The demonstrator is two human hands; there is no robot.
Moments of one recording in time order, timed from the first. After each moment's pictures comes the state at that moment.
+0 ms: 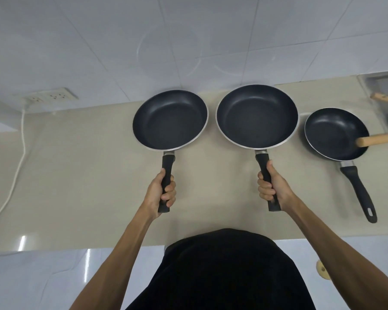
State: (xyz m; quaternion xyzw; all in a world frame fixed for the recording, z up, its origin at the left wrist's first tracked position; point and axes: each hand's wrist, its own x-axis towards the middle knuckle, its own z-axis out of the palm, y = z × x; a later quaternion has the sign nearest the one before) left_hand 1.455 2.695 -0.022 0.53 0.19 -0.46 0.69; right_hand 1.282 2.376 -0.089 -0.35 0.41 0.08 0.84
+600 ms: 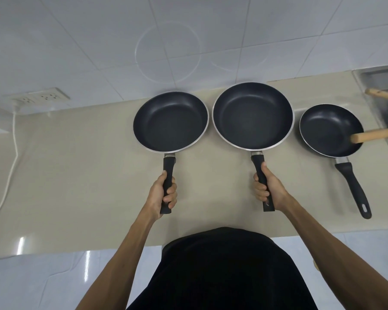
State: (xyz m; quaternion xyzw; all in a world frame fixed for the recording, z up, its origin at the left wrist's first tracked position) left_hand 1.449 2.687 -0.048 0.54 0.19 -0.47 0.68; right_hand 1.275 2.376 -0.095 -0.37 0.43 0.10 0.82
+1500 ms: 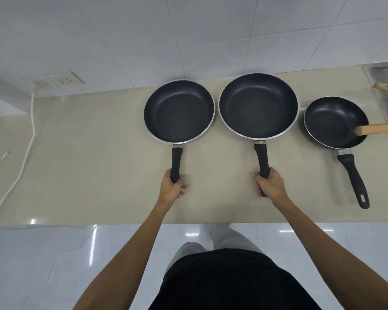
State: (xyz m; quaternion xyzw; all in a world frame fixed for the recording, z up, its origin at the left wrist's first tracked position) left_hand 1.393 2.688 -0.065 0.81 0.07 -0.31 0.50; right_hand 1.245 2.404 -0.099 -0.67 0.49 0.03 0.55
